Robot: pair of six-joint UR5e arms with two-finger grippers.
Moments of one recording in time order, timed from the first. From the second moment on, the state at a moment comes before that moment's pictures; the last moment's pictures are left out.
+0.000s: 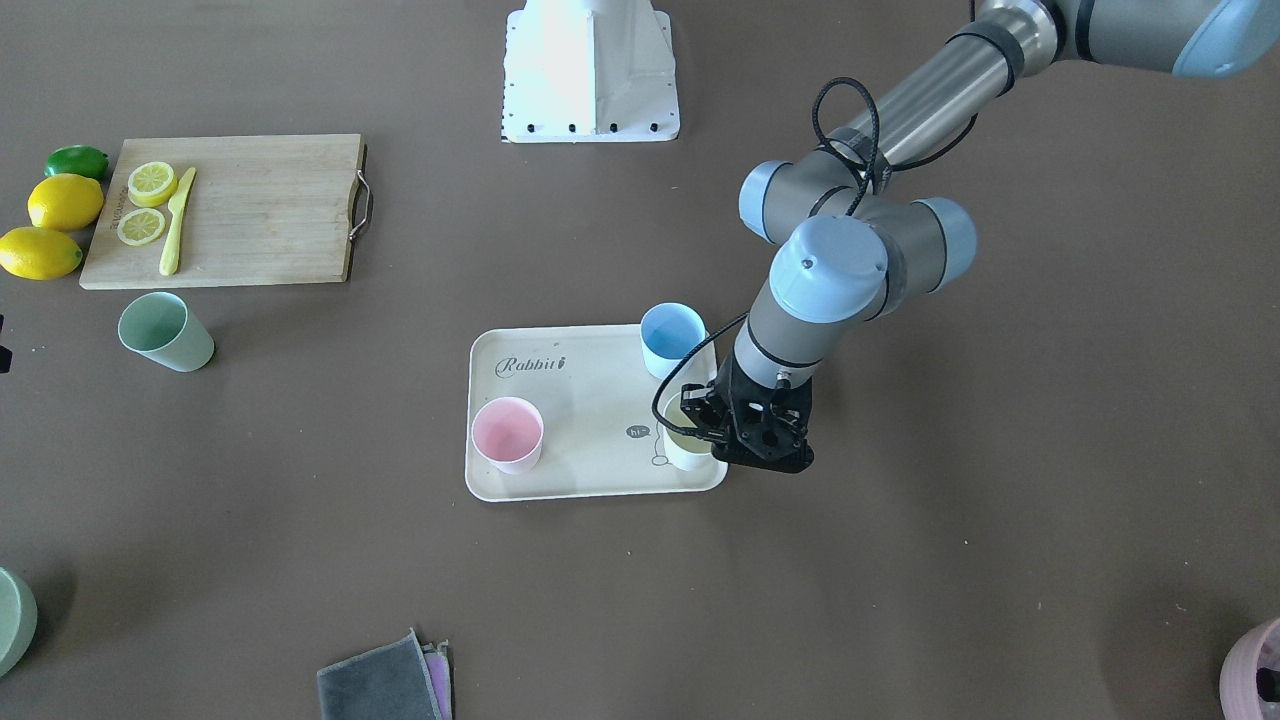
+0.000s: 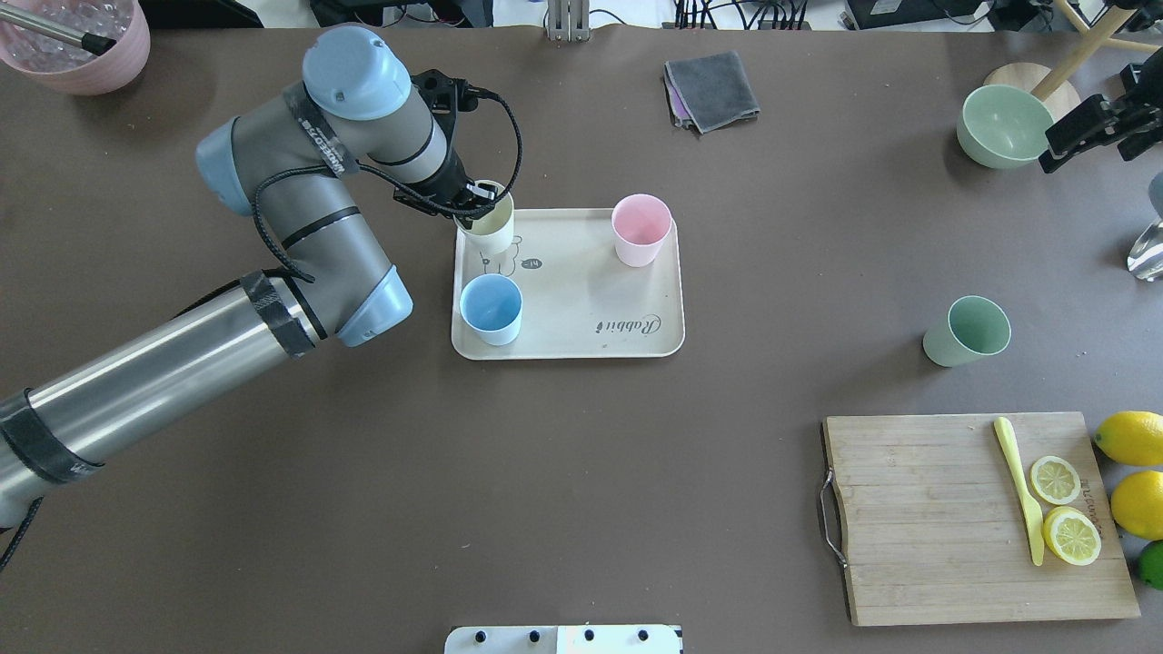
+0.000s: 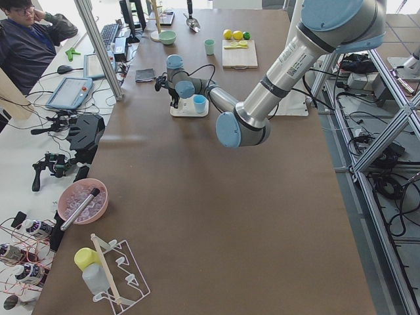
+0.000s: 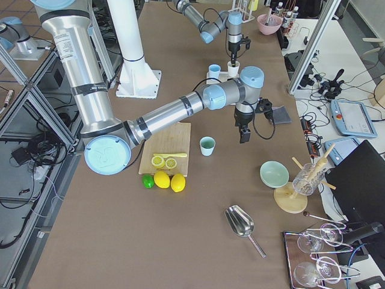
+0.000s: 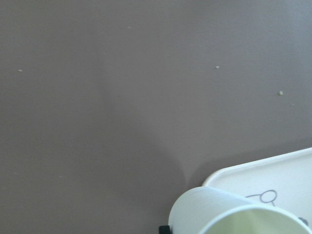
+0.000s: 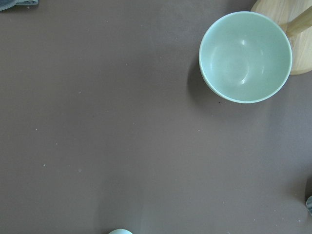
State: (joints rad) left arm -0.74 -2.38 -1.25 -1.94 -2.01 -0.93; right arm 1.28 -1.30 1.78 -1.71 2.28 0.27
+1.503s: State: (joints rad) left arm -1.19 -2.24 -1.58 -1.41 -2.25 -0.28; right arm 1.15 -1.61 1.84 -1.27 2.25 0.65
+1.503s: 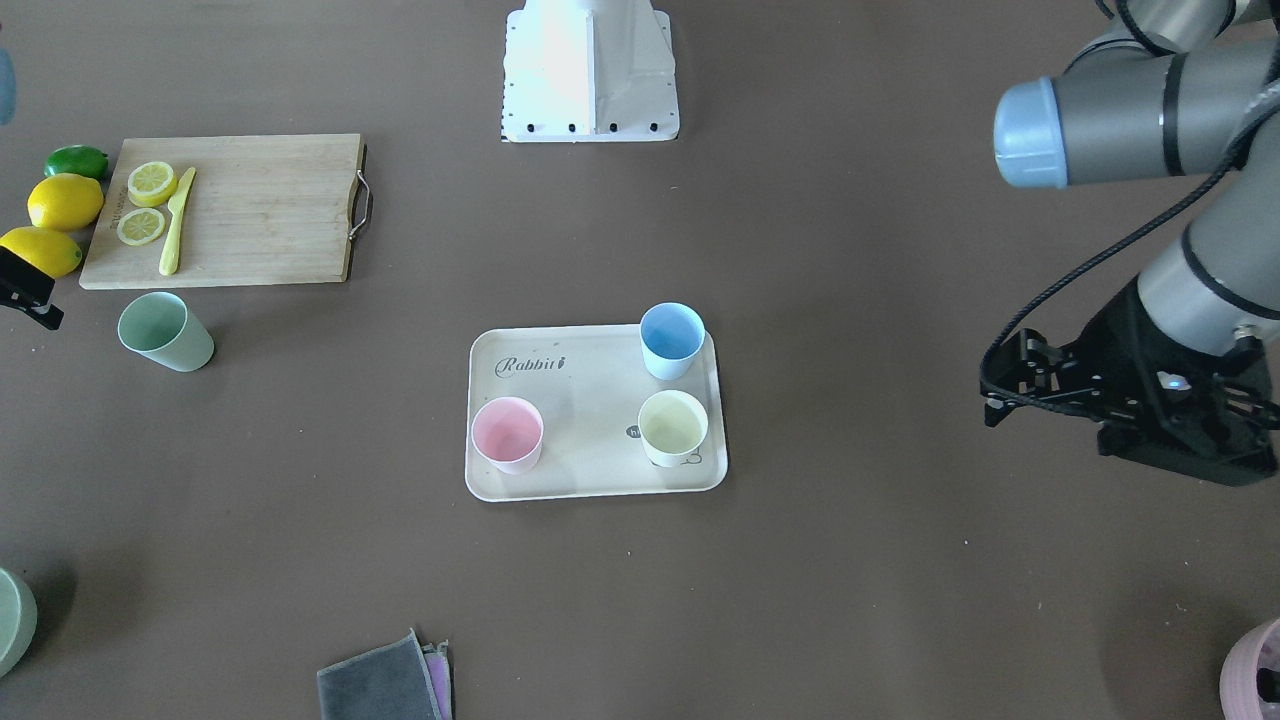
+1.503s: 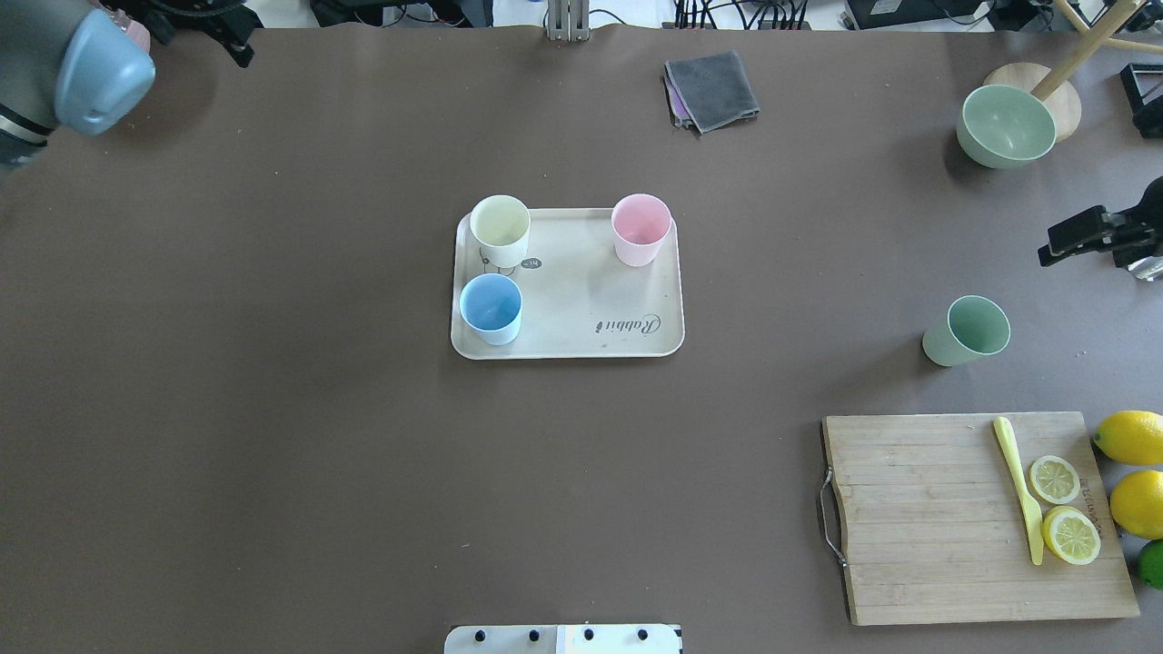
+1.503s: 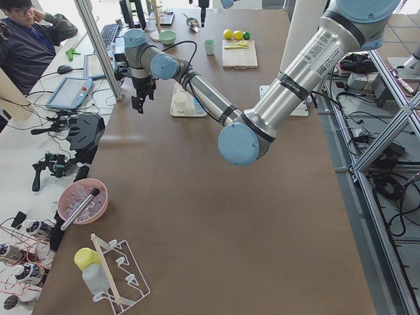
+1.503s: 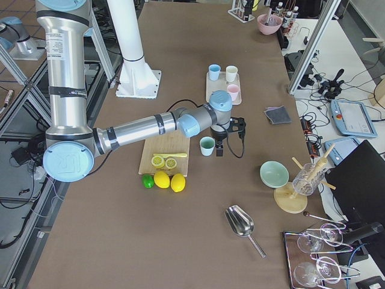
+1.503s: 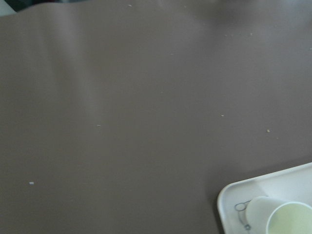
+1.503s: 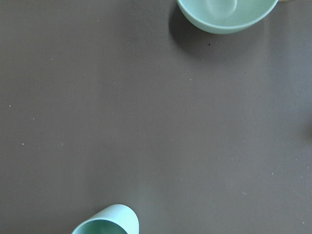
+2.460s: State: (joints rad) left arm -1.21 -2.19 -1.61 -1.41 -2.26 -0.24; right arm 0.91 -1.65 1.81 -1.16 2.06 0.81
